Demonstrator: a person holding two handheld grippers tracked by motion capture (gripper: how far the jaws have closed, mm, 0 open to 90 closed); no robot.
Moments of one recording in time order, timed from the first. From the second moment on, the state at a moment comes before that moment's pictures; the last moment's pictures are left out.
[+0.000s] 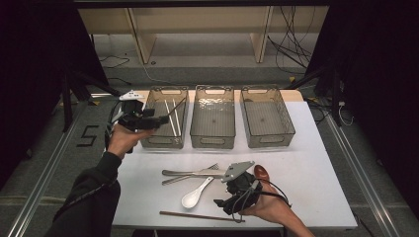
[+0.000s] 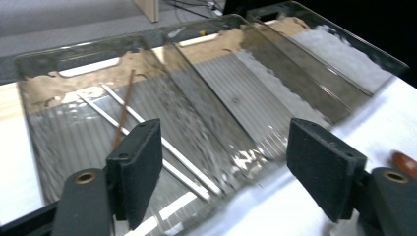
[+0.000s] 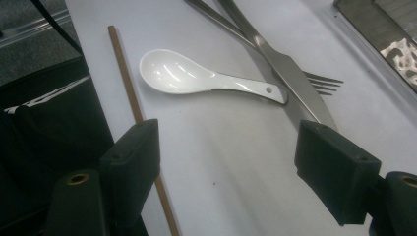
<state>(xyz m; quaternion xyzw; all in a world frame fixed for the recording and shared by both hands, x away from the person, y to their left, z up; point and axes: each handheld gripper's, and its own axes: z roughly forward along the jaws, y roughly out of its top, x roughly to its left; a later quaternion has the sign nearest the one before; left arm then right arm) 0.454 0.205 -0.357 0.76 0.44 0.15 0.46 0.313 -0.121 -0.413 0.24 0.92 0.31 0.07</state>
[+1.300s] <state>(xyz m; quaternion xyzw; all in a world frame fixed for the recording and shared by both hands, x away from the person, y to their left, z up) 0.333 0.191 -0.400 0.78 0.37 0.13 0.48 0.299 -0.068 -0.452 0.13 0.97 0.18 0.02</state>
